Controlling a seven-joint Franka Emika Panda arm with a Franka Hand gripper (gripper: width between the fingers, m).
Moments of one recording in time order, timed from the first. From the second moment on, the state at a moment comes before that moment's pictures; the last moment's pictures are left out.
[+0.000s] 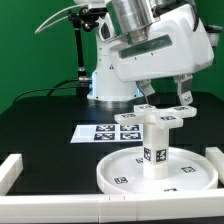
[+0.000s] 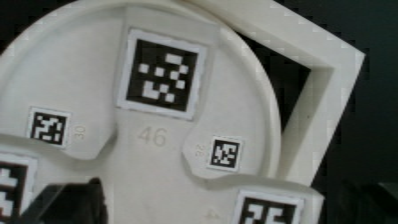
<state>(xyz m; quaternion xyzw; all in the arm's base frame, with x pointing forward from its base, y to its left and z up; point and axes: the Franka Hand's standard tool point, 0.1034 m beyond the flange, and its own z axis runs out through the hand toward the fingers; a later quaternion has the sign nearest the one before) 0.569 0.043 0.129 -0.85 0.50 0.02 0.15</state>
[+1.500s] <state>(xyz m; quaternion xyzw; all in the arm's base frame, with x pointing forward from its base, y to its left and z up) 0.568 0.037 0.123 -0.94 -0.33 -0.02 0.09</state>
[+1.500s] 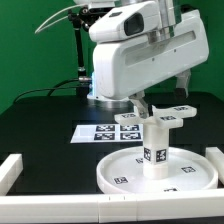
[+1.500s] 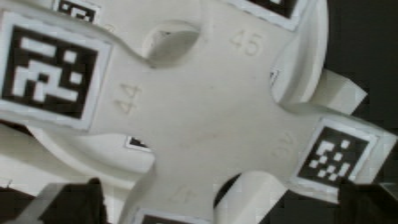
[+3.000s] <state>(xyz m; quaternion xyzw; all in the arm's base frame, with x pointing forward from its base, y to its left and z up) 0.554 0.024 0.105 -0.89 -0.44 -0.03 0.07</state>
